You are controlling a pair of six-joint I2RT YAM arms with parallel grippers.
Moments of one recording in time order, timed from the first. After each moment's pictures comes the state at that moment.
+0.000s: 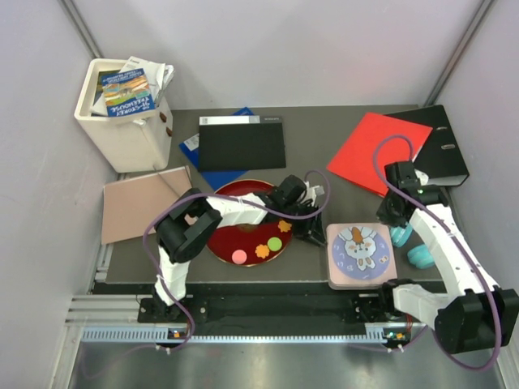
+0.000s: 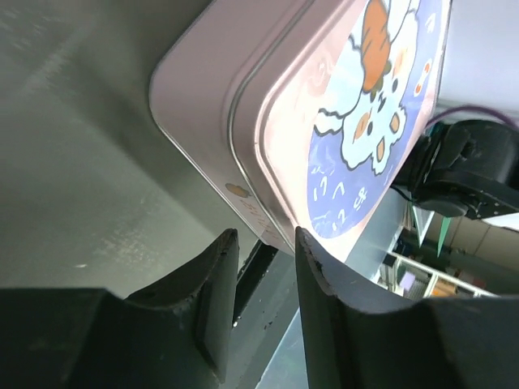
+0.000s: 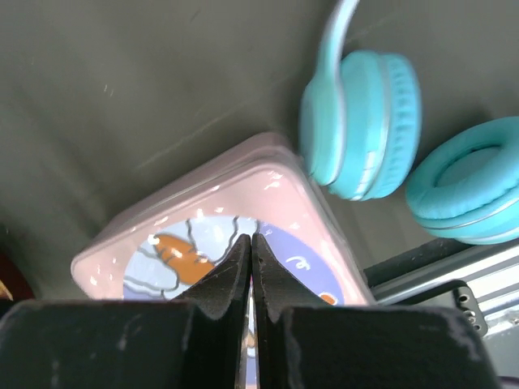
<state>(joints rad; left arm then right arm) -0.89 1.98 1.20 -0.02 0.68 -0.77 0.14 1.08 0.93 -1.01 0.25 0.61</state>
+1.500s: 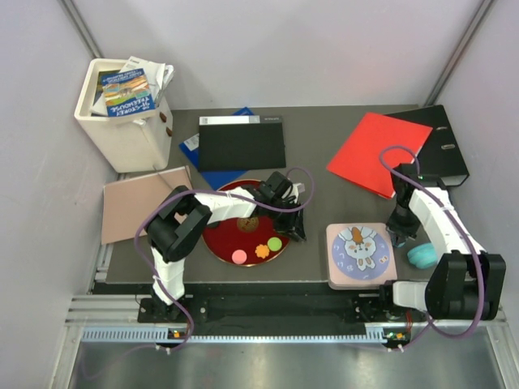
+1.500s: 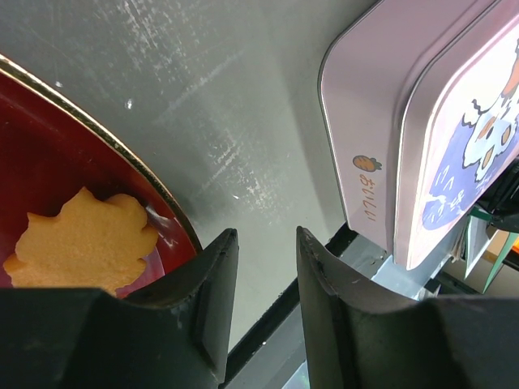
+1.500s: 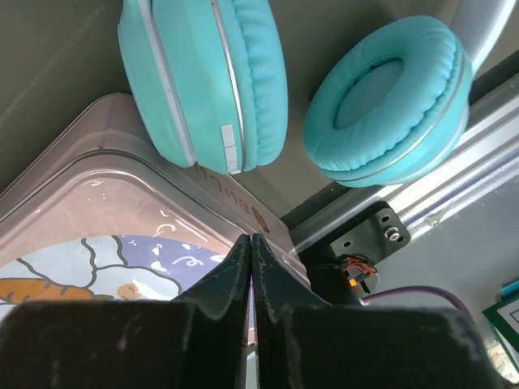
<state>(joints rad) -0.80 1.92 1.17 -0.23 0.55 -0.64 -0.02 1.27 0.95 -1.21 0.31 0.60</state>
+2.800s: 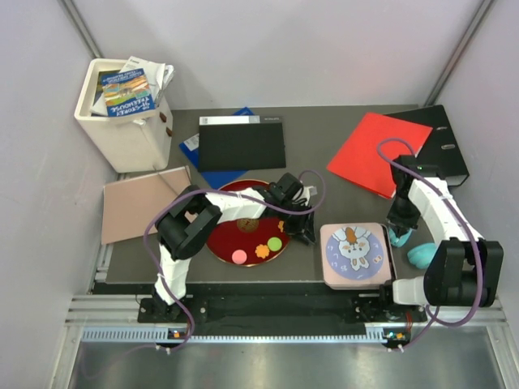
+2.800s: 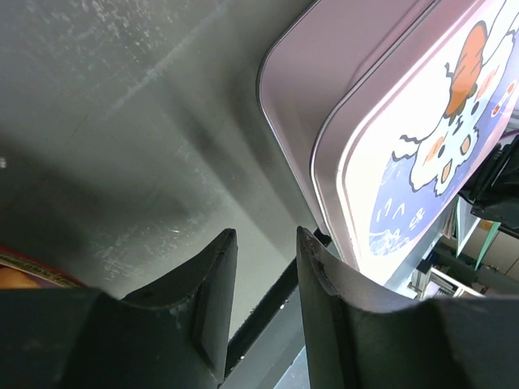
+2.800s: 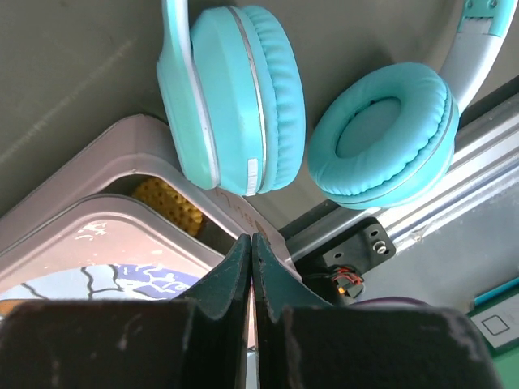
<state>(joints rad) -0.85 1.99 1.25 -0.22 0.61 -0.65 -0.02 1.35 1.03 -1.19 0.31 0.53</state>
